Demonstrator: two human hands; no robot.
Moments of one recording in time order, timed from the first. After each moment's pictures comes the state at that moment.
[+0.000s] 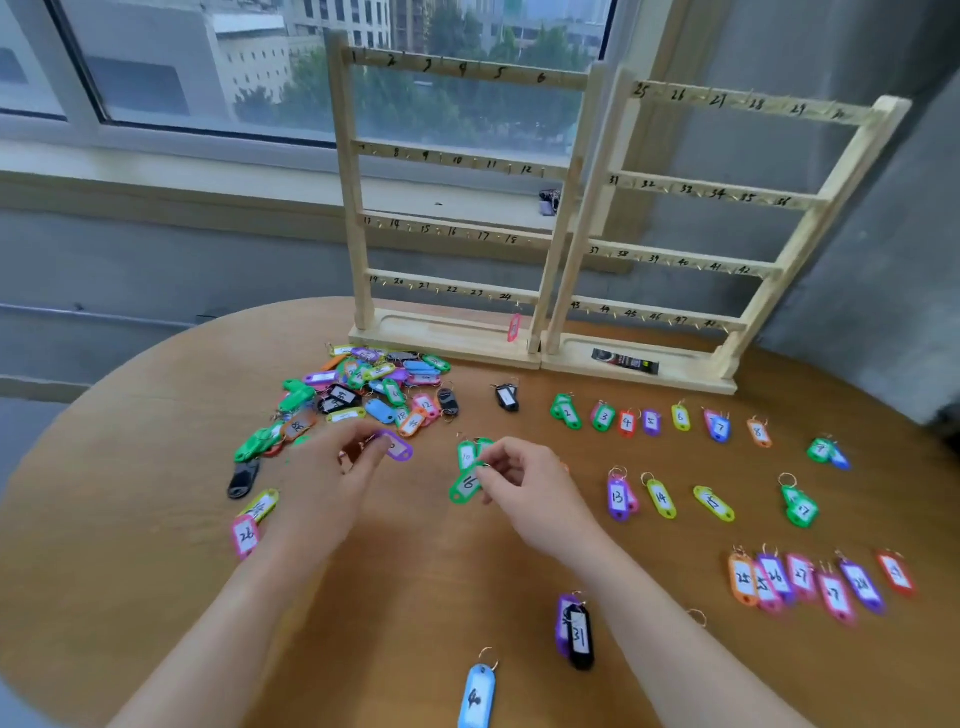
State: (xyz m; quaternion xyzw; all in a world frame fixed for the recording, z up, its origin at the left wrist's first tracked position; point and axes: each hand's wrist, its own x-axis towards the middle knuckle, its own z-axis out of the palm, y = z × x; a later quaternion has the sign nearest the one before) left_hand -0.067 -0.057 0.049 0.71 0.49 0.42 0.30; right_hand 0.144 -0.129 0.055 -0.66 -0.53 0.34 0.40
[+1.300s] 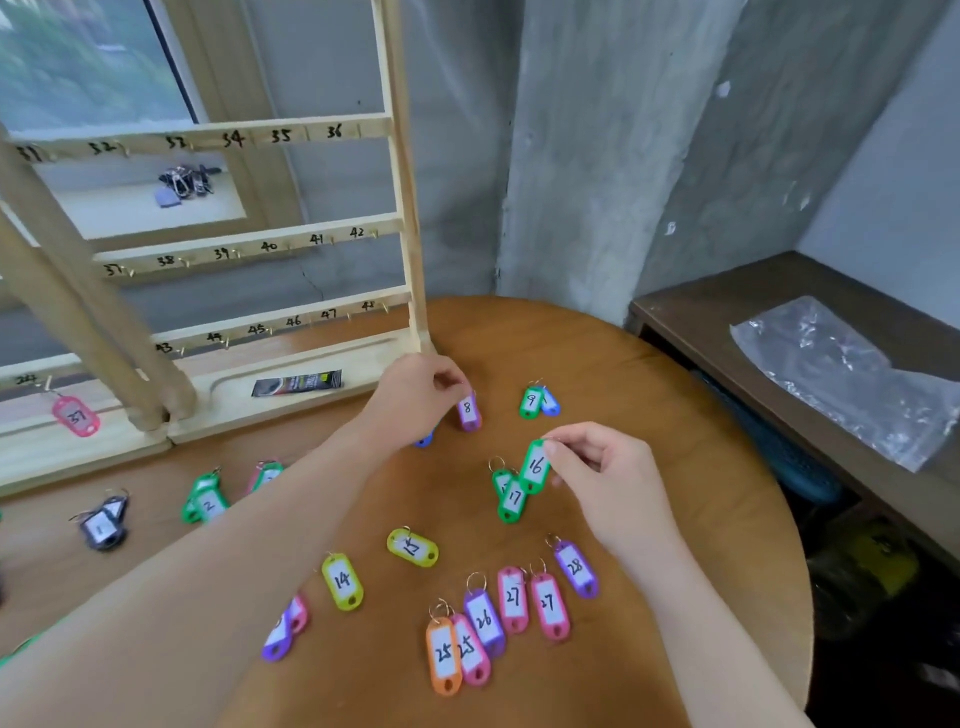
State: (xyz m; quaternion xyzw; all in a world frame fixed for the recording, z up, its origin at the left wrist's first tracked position) left_hand 0.413 -0.041 0.035 0.90 0.22 0.15 0.34; right_hand 0.455 -0.280 0.052 -0.75 -0.22 0.17 0.60
